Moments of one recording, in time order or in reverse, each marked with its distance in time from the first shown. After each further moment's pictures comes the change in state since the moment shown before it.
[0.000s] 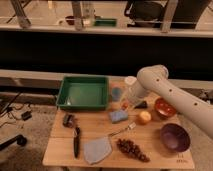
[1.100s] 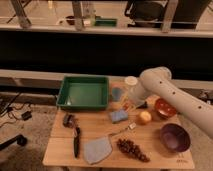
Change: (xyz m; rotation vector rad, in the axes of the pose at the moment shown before) arm 0.010 0.016 -0.011 0.047 0.041 0.072
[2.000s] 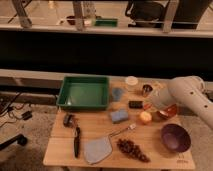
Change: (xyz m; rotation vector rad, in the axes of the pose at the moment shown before) arm 0.065 0.067 -0.043 0.078 0.127 0.185
